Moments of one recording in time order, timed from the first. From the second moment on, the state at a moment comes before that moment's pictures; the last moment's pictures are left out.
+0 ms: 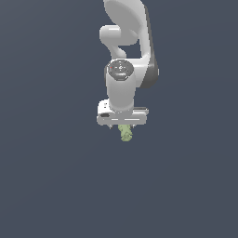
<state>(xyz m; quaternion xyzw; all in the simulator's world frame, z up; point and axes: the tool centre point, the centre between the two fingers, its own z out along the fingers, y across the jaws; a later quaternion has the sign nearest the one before) -0.013 0.013 0.155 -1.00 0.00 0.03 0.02</state>
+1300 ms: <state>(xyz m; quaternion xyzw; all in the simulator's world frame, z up) -0.060 0.033 0.111 -0.99 -0.12 0.00 0.00</state>
